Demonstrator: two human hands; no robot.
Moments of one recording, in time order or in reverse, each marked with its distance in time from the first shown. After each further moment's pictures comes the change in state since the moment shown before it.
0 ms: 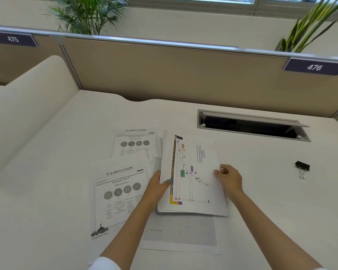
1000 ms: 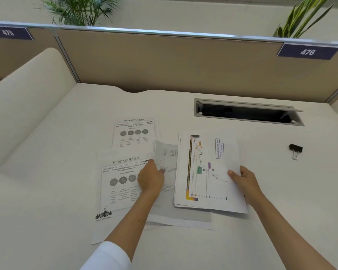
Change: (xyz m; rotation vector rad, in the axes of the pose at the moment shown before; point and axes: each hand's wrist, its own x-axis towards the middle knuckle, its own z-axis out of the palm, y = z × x) left_hand -0.019 0.000 0.004 0.740 0.392 0.040; right_hand -0.023 0.071 -0.052 0.217 -0.164 0.044
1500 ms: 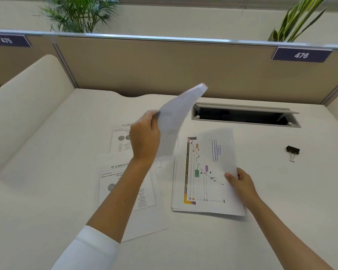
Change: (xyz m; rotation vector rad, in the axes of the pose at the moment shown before) left_hand 0.018 0.090 -0.102 -0.355 0.585 0.610; right_hand -0.009 -0.008 0.003 -0.096 0.014 -0.054
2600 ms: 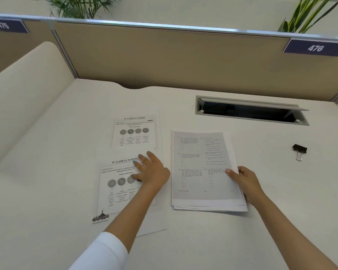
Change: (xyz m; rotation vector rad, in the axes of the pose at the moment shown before) left_hand -0.096 -0.067 0.048 0.593 -0.890 -0.717; right_hand 0.008 -0.007 -0.001 0.110 -0.055 0.090
